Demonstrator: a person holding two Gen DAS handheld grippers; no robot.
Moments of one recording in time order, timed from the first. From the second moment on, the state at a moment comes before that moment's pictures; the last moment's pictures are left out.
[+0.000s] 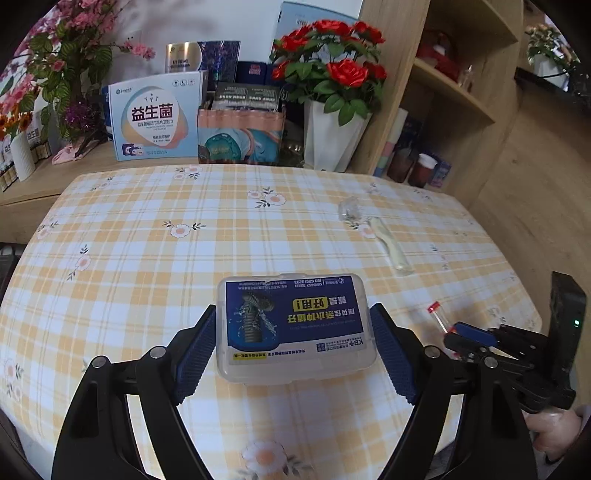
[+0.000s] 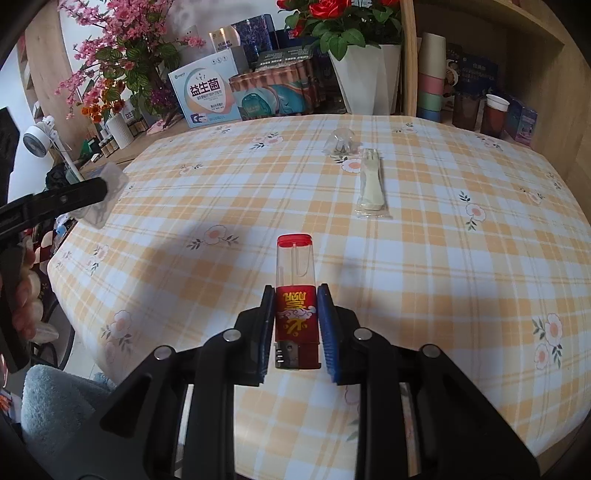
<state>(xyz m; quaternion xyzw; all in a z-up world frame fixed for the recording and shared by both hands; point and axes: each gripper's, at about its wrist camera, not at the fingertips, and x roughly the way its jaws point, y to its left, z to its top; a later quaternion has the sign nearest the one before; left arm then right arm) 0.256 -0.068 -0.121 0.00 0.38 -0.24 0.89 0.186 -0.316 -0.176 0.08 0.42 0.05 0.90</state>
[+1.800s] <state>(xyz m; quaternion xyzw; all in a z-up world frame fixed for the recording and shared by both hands) 0.036 -0.010 -0.083 -0.05 0.32 -0.24 0.91 0.011 -0.239 -0.148 0.04 0.41 0.15 0.90</state>
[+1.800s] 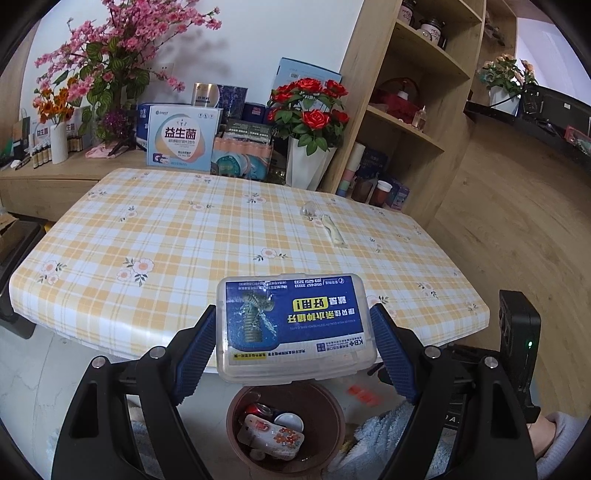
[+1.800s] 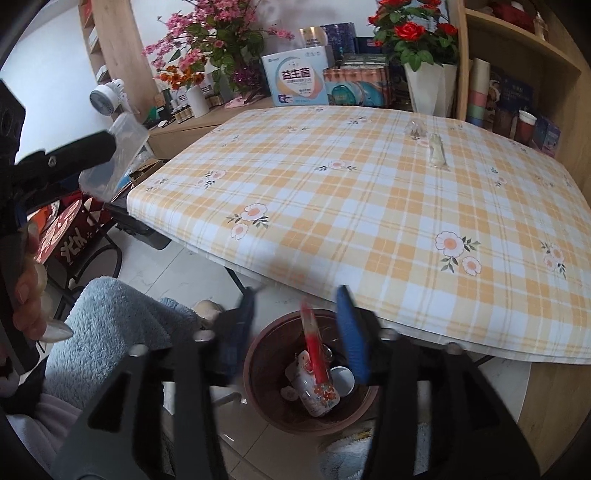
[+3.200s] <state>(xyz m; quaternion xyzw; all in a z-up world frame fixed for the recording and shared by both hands) 0.014 -0.053 -0.117 -0.01 0.36 -0.27 0.89 0.019 -0.309 -0.097 0.05 0.34 0.03 0.94</state>
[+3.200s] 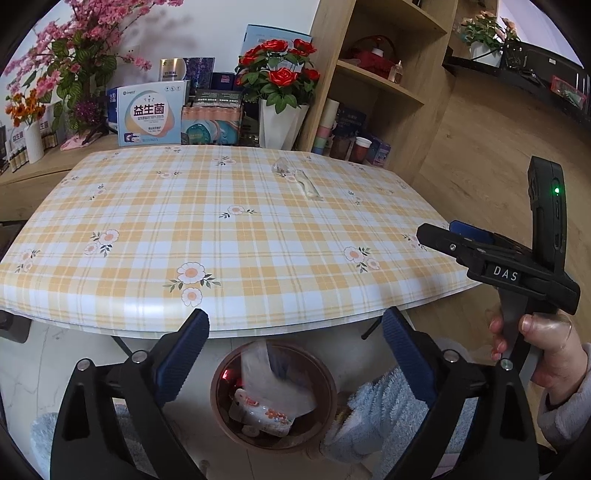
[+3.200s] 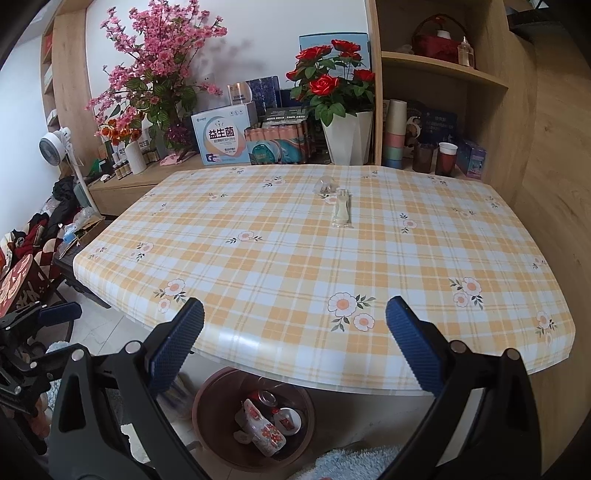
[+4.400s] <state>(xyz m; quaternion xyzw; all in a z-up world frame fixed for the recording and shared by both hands) 0.104 -0.009 -0.112 0.00 0.34 -0.17 0.92 0.086 -0.340 -0.133 0.05 0.38 0.03 0.92</state>
